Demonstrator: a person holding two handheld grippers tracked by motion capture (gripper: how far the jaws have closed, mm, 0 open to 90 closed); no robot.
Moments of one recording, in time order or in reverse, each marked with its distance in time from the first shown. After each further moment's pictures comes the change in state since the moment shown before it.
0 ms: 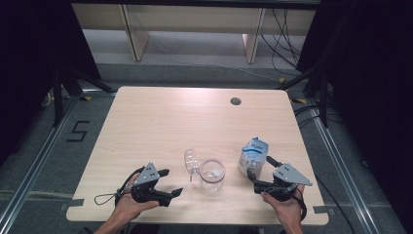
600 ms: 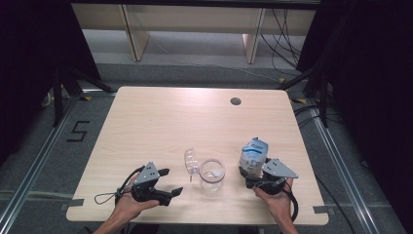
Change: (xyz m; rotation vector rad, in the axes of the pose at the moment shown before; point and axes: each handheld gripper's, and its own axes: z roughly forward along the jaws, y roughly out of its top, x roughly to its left) left arm 0.000 0.001 0.000 0.009 0.003 0.003; right arm 0.001 -0.008 0.032 0.023 0.007 -0.034
